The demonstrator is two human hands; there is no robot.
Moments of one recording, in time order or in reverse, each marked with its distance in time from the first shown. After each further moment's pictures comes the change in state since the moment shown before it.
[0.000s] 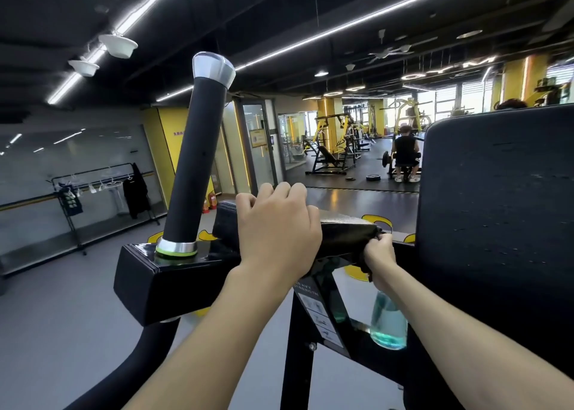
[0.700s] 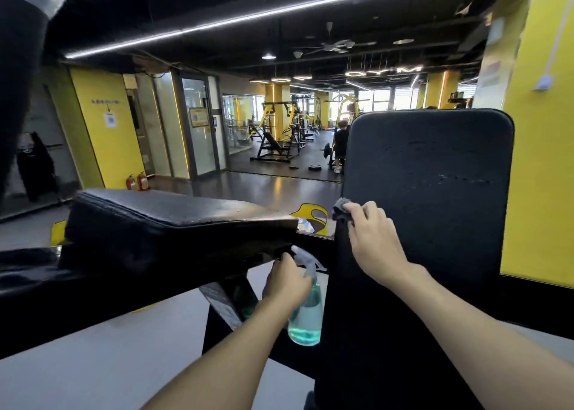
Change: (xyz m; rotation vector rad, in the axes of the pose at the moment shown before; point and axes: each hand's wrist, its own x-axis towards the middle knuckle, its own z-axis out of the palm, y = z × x) left_hand -0.031 0.111 0.216 -0.665 -0.792 -0.474; right_hand 0.023 -0.014 -0.145 -1.126 0.259 -0.974
